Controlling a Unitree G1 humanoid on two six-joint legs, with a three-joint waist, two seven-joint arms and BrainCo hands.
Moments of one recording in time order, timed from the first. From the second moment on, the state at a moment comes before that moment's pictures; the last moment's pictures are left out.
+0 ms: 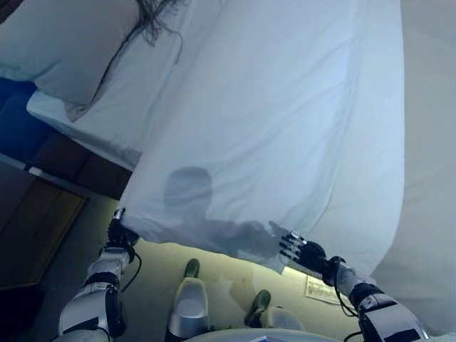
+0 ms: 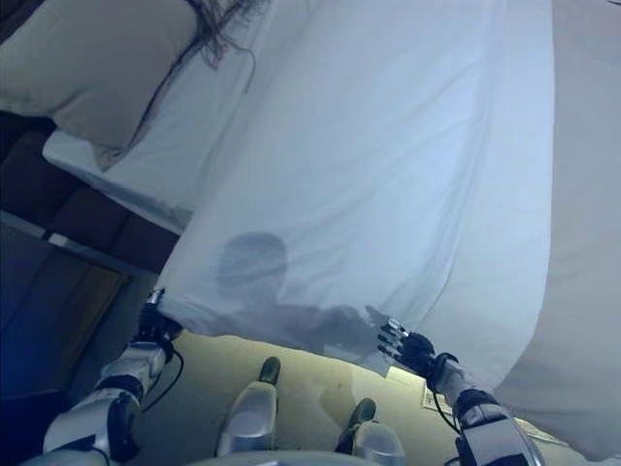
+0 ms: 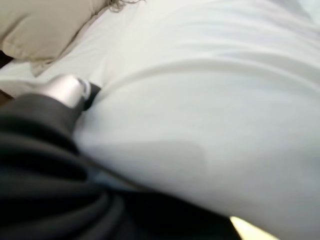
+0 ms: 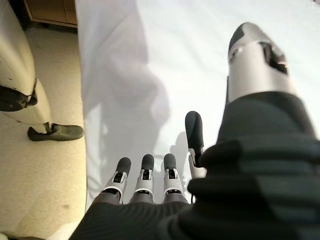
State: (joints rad) left arm -0.40 0.38 0.39 1.22 -1.32 0.19 -0.35; right arm -0.34 -0.37 0.19 1.10 0.85 0.20 0.51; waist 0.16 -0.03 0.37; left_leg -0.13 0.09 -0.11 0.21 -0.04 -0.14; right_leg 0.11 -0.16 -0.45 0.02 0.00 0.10
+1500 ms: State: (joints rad) left arm -0.16 0.41 0.33 1.18 -1.42 0.08 -0.27; right arm -0.36 -0.43 0.12 0.98 0.86 0.28 0.51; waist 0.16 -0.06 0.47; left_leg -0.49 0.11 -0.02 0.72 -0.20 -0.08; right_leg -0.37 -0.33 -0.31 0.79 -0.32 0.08
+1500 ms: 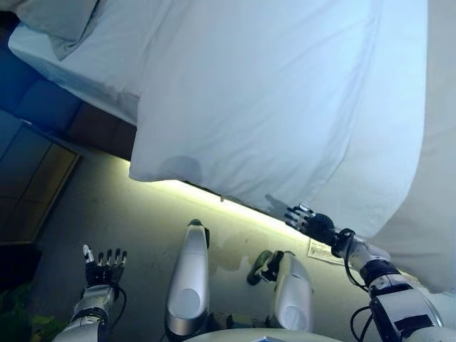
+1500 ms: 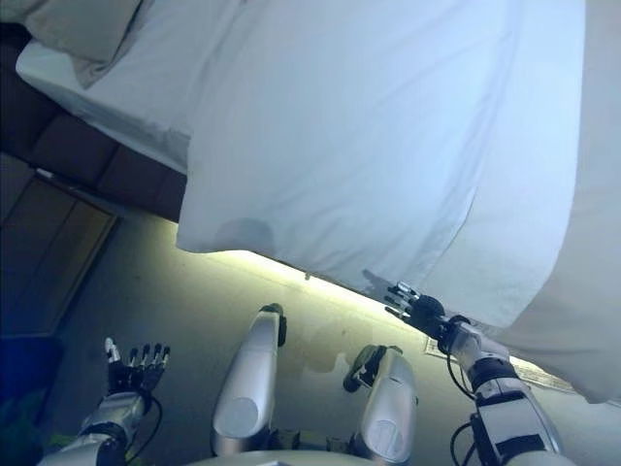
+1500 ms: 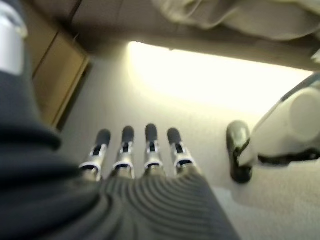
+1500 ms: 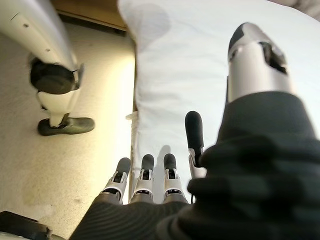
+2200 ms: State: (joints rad) left arm -0.07 0.28 -0.11 1.28 -0.49 -0.03 -0.12; right arm -0.03 -0.26 0.06 1.21 0.85 0.16 0.51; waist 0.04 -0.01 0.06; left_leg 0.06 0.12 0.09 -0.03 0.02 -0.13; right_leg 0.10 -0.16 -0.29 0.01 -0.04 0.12
